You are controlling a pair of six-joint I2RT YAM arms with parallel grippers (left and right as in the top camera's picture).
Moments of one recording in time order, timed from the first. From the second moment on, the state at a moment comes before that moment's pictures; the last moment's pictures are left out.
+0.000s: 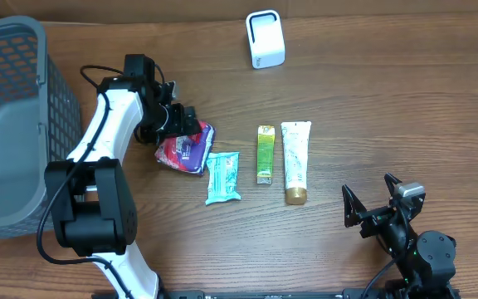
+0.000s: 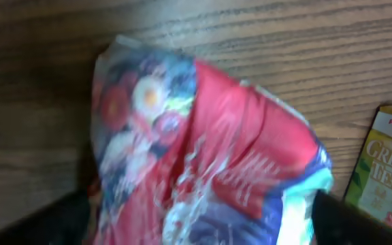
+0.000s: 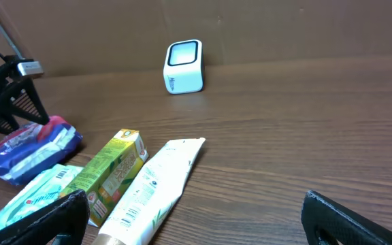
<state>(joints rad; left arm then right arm) 0.02 1.95 1.47 -0.97 0.28 -0.09 0.11 0.01 0.11 -0.30 -0.23 0.15</state>
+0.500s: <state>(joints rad) -0.01 1.85 2.01 -1.30 0.27 -0.08 0.11 0.01 0.11 -0.30 -0.23 0.15</state>
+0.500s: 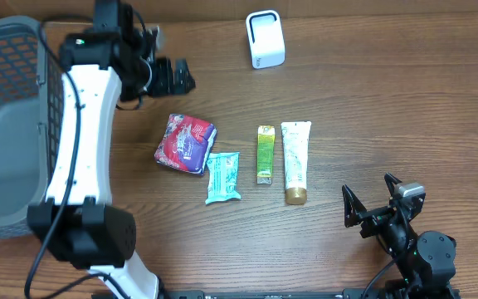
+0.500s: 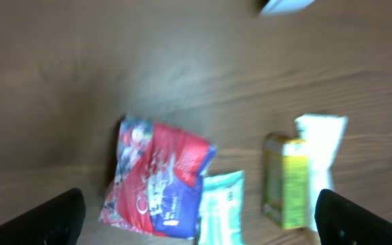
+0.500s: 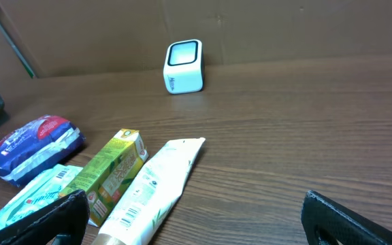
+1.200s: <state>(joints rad) 0.03 1.55 2.30 -1.39 0.26 -0.07 0.11 0.16 0.24 -0.31 -0.42 0.27</state>
